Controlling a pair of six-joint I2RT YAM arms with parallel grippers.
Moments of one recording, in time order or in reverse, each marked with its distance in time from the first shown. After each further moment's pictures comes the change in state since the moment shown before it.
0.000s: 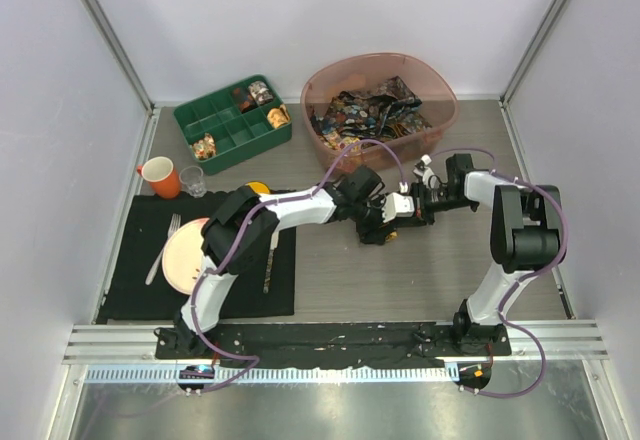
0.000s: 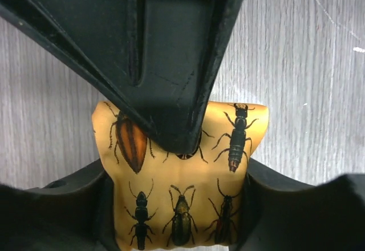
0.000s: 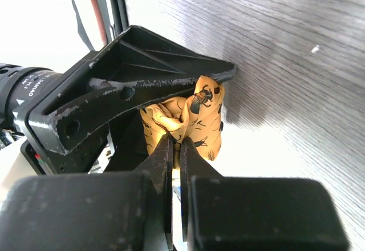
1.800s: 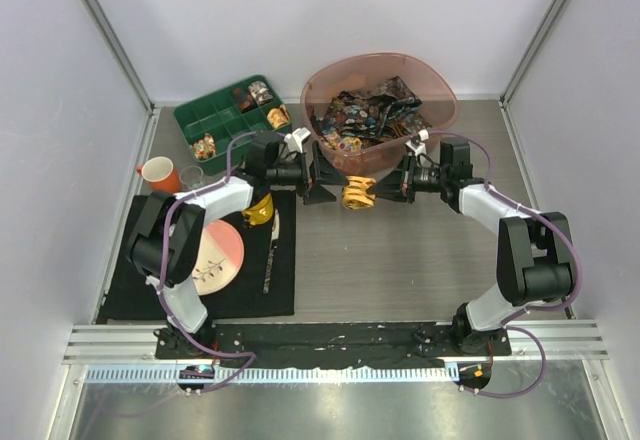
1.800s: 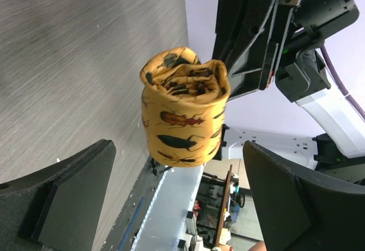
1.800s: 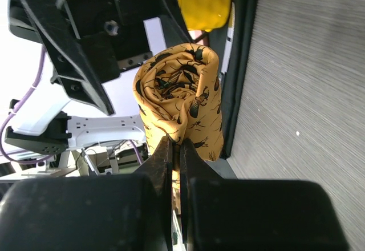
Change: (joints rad) left arm 0.451 -0.375 -0.425 0.485 0.412 -1.505; right arm 0.122 -0.220 -0.114 0.645 -0.101 0.762
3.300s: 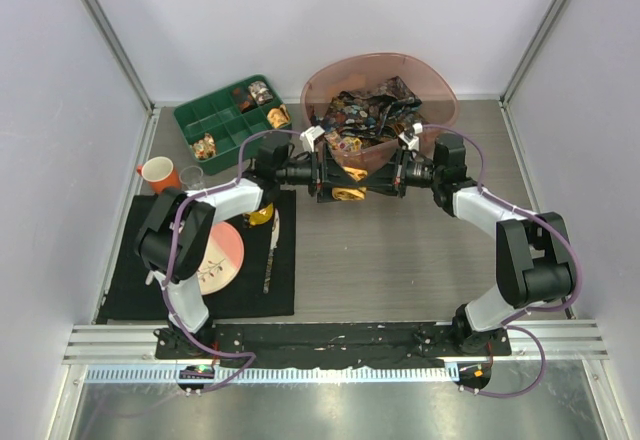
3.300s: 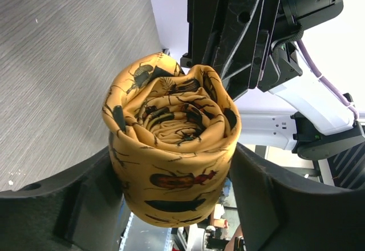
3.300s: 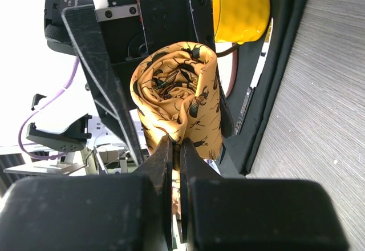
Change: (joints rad) left arm -0.062 0.046 0.008 0.211 0.080 -0.136; right arm 0.076 -0.006 -0.021 0.278 0.020 0.214
